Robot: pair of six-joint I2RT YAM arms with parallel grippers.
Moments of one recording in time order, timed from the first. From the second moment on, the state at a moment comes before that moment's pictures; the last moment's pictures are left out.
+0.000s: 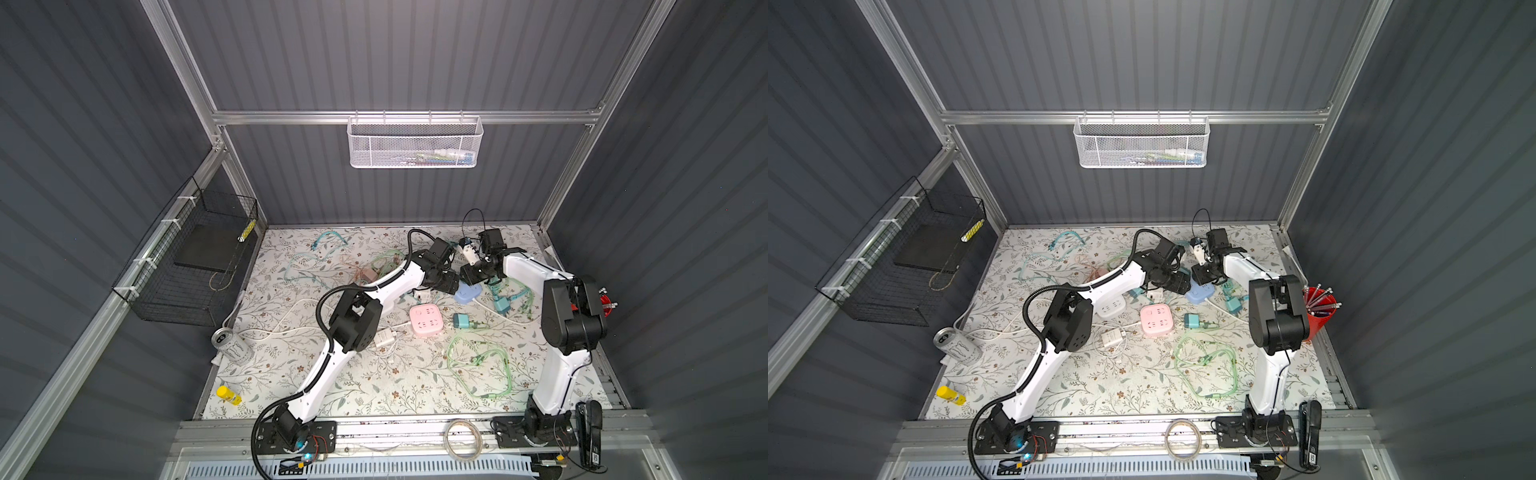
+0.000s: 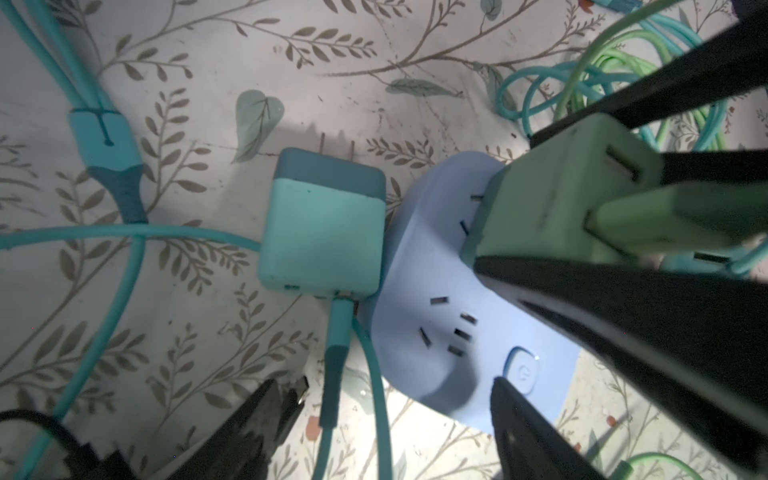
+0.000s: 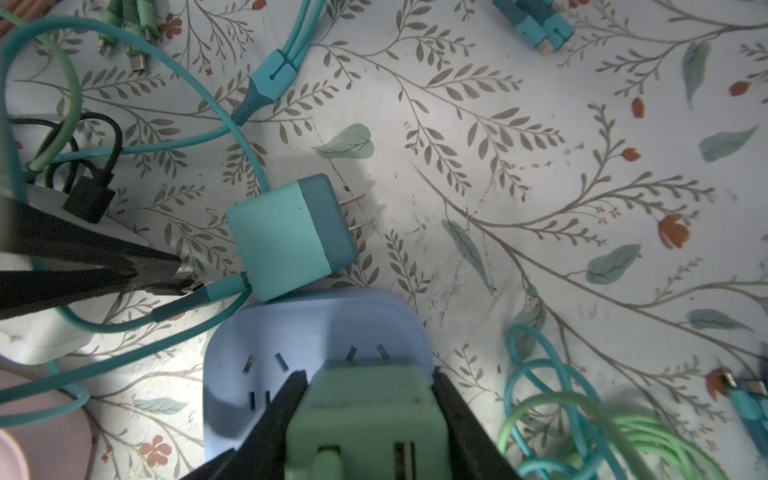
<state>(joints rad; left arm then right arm) -0.79 2.51 2.22 -0.69 0.17 -0.29 0.17 1.95 1.38 -0.50 -0.16 -0.27</state>
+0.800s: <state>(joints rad) -0.78 2.58 2.32 -0.71 0.17 -0.36 0.18 1.89 1.29 -0.43 -0.16 -0.28</state>
